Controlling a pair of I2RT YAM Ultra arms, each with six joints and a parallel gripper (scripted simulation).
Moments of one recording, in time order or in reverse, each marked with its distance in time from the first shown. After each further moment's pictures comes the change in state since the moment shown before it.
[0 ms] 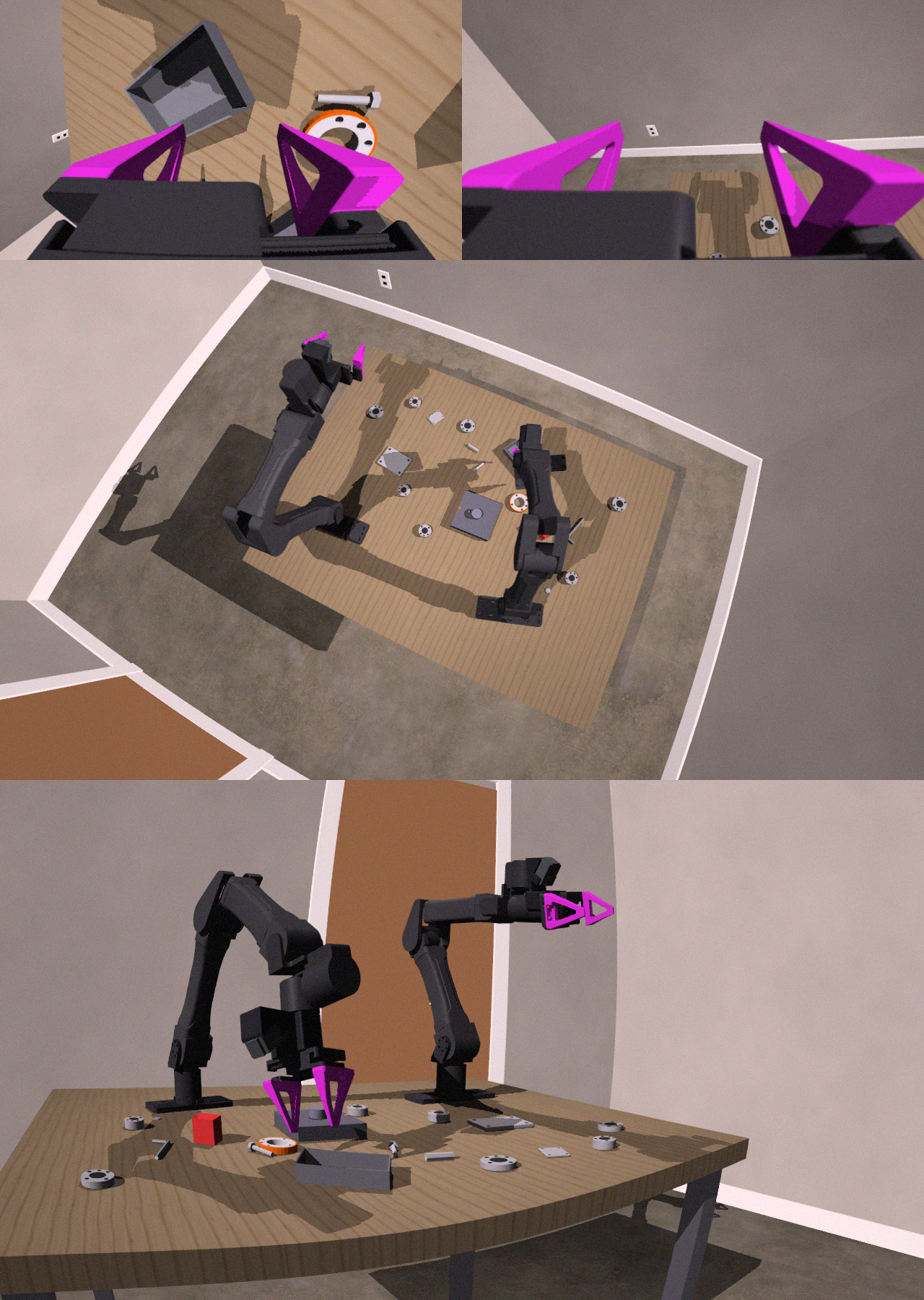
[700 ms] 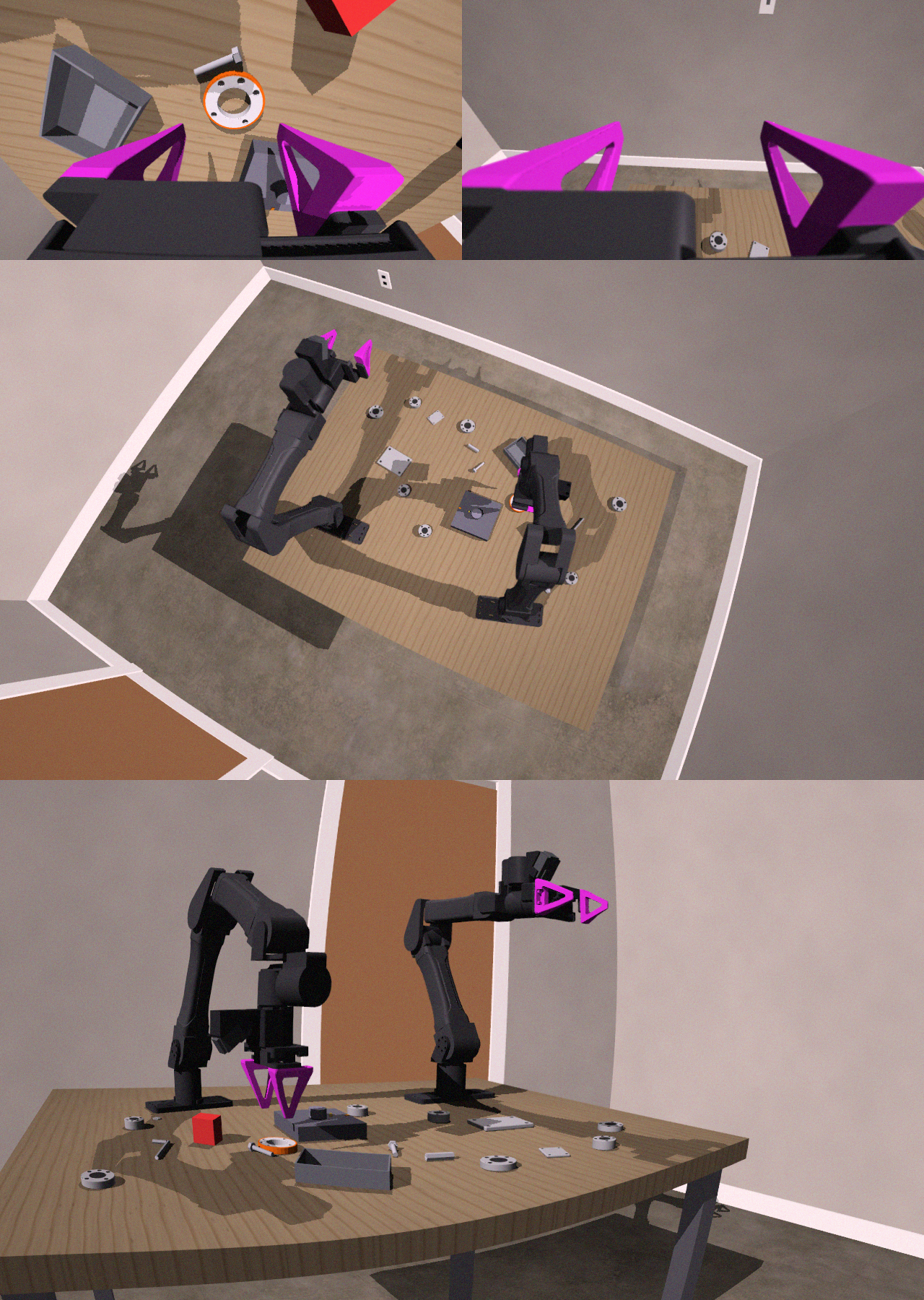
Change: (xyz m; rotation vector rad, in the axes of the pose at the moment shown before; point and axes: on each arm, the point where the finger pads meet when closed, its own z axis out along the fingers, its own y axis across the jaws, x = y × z) left arm -0.020 -0.022 -0.002 0.099 -0.058 -0.201; right arm 0.014 -0.083 -0.033 0.299 0.109 0.296
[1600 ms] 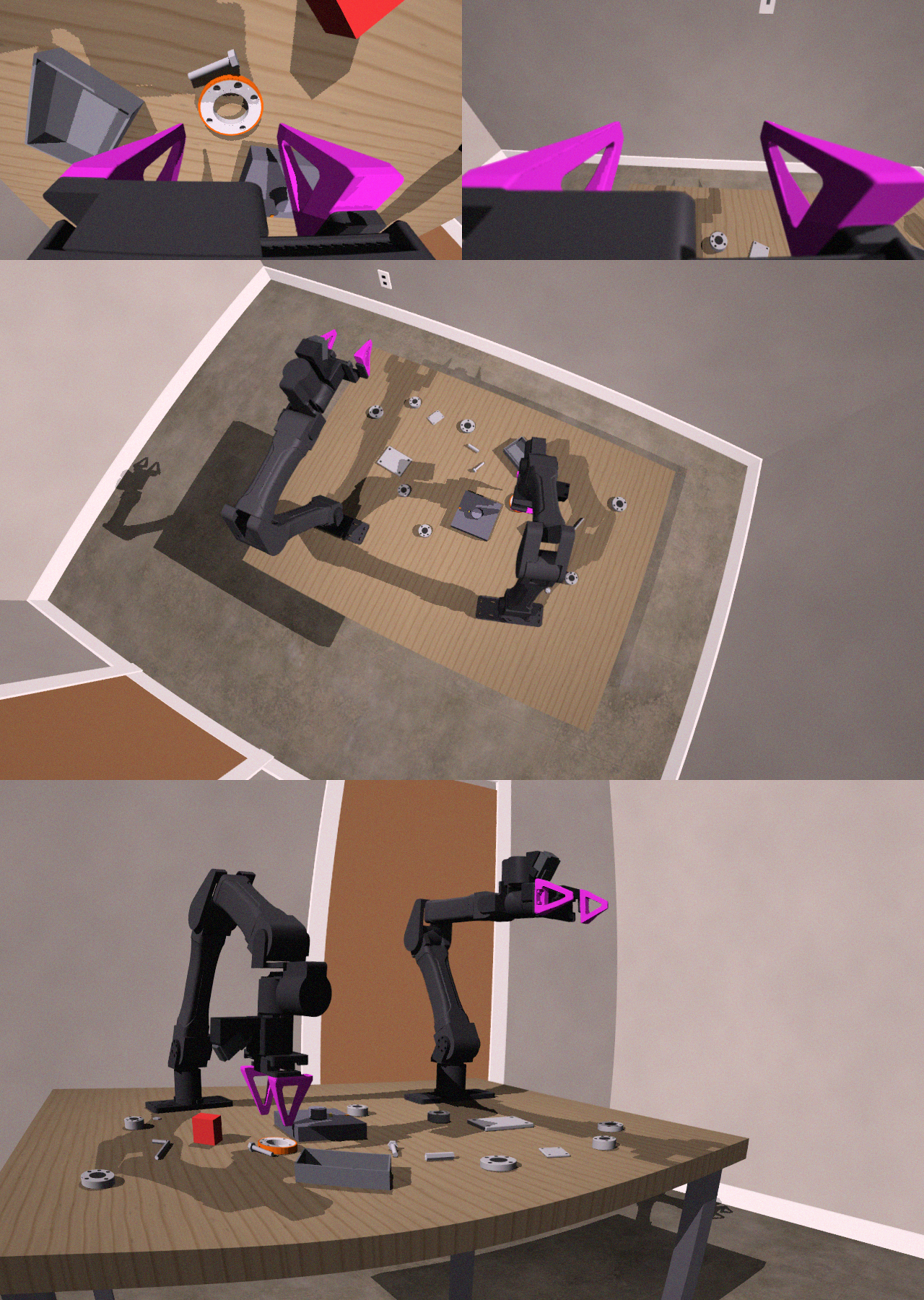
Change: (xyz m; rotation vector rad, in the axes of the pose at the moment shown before) left arm 0.000 0.000 0.000 0.000 0.000 0.001; right arm 0.000 -0.003 0.011 0.014 -0.007 -0.002
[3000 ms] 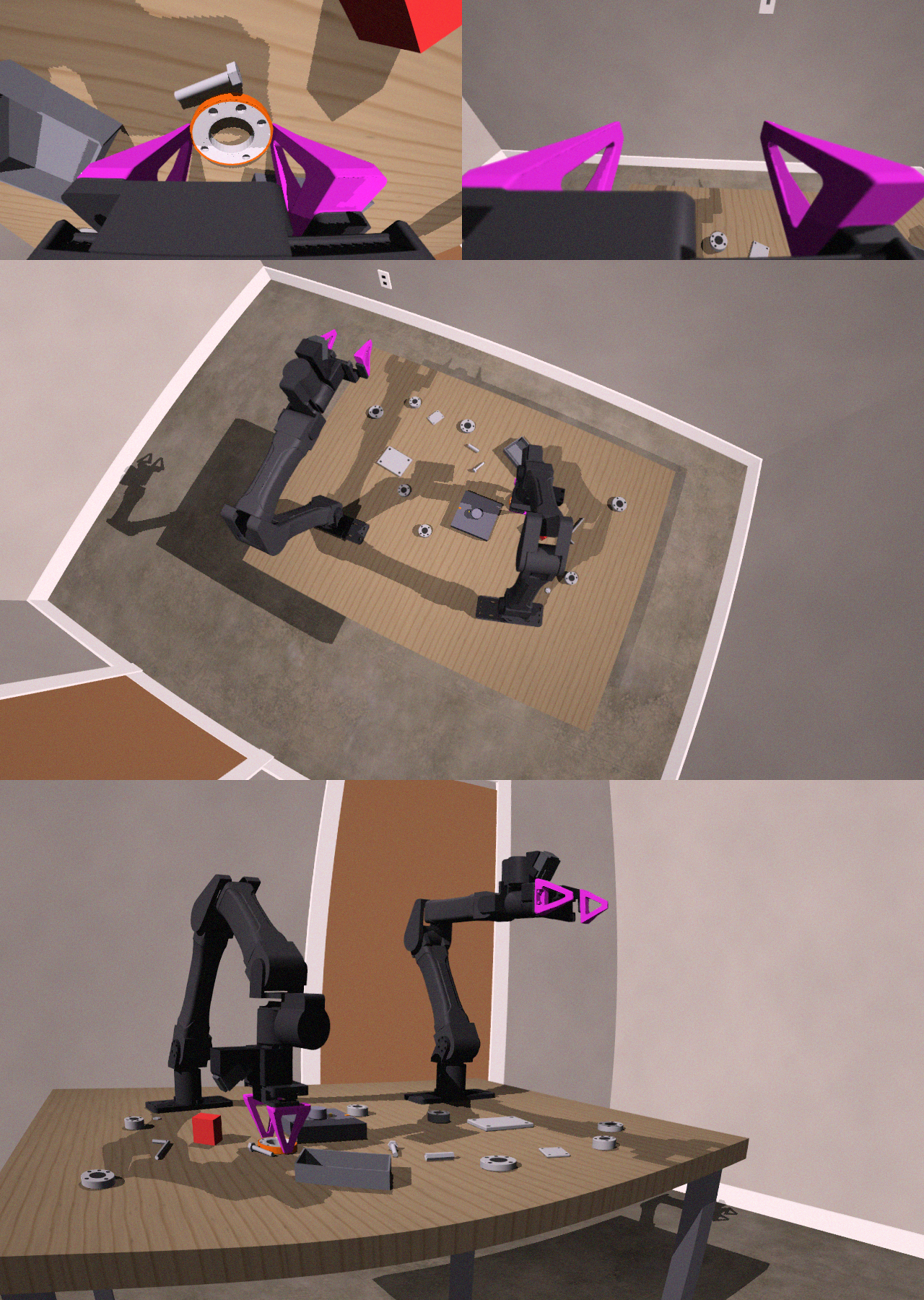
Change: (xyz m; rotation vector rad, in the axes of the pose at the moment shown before) left arm 0.000 0.000 0.000 0.000 0.000 0.000; right arm 0.000 0.000 0.042 -0.002 0.001 0.001
